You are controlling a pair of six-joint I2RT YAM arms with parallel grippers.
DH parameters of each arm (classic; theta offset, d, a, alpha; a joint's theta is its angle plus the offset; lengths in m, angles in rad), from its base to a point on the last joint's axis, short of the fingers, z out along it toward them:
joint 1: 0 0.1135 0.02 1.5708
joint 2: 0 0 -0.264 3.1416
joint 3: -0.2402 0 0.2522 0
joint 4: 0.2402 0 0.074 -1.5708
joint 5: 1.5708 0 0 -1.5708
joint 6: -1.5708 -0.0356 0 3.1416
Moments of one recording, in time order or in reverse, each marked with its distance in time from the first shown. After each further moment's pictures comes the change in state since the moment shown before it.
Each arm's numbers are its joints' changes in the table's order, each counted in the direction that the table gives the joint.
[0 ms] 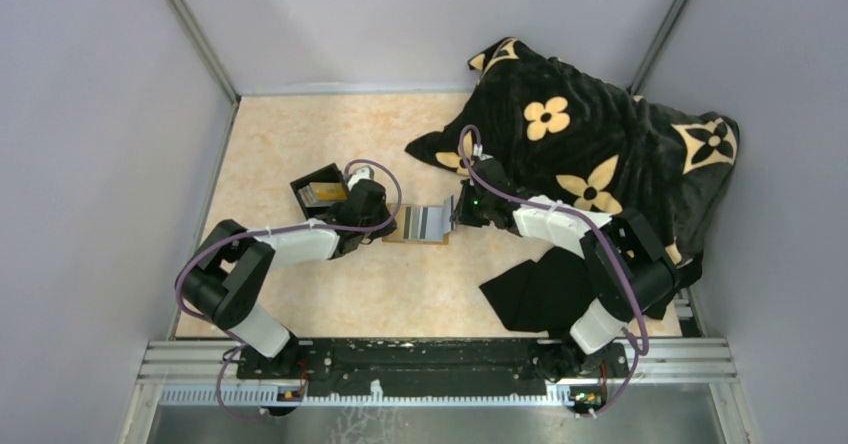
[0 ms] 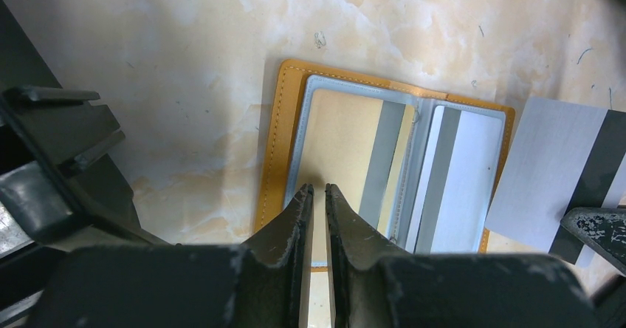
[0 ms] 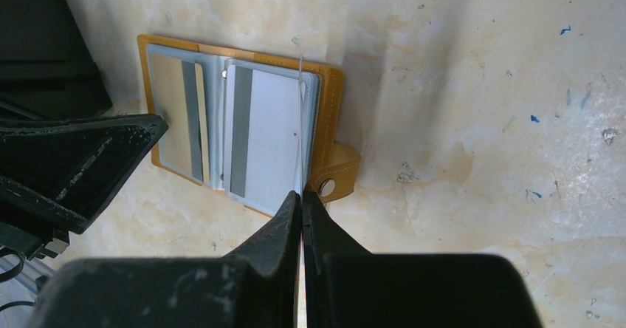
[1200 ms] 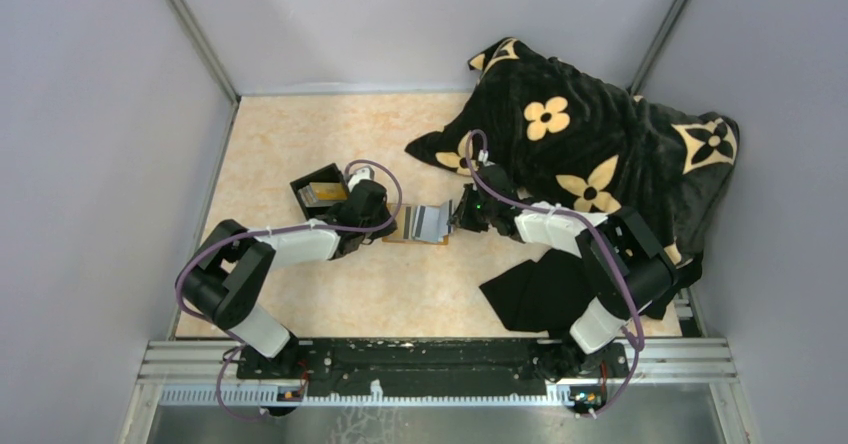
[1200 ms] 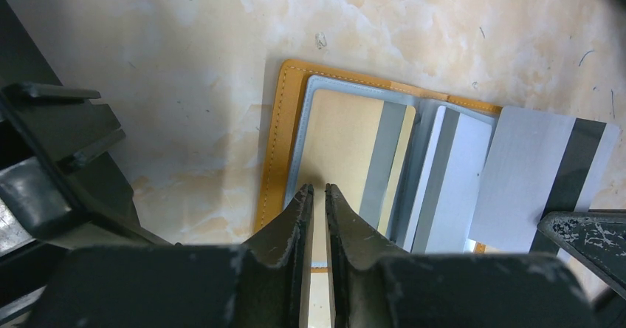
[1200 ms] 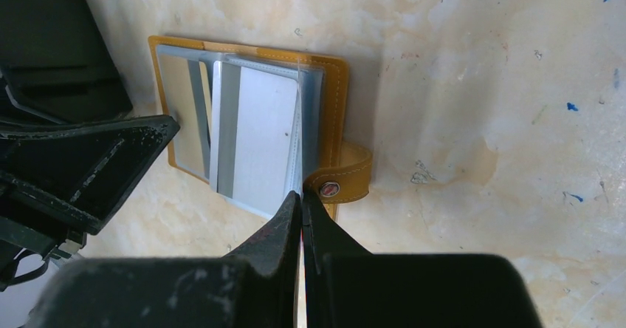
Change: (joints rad) left arm -0.006 -0.002 0.000 -0.001 -0.006 0.003; right arm -0.011 -0.013 0.070 -0.116 -0.053 -0.082
